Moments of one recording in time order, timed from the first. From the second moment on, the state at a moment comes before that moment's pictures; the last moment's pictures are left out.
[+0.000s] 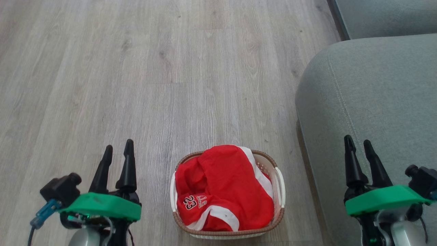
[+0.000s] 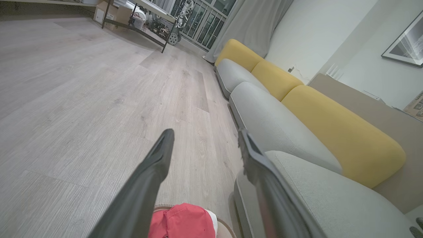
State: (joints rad) left arm -0.02 0.03 -0.09 0.13 -0.59 -0.09 -0.14; right arm 0.01 -0.07 -0.01 0.10 0.63 0.13 -0.14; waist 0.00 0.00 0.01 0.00
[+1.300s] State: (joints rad) left arm -0.04 0.04 -0.16 0.07 -0.14 -0.06 -0.25; right arm 0.01 -0.07 0.03 0.06 0.22 0.13 -0.25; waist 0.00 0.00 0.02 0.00
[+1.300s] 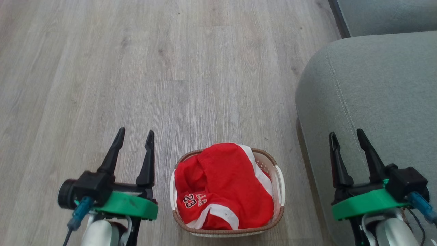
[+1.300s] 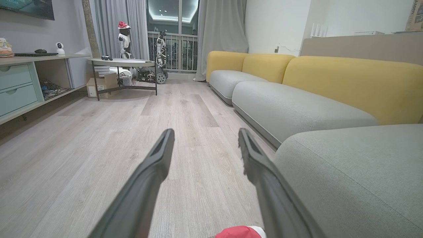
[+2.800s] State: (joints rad) left arm -0.14 0.04 -0.16 0.11 -0.14 -0.06 -0.25; right arm -0.05 -0.07 0.00 0.03 0.21 0.13 -0.25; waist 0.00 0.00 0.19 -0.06
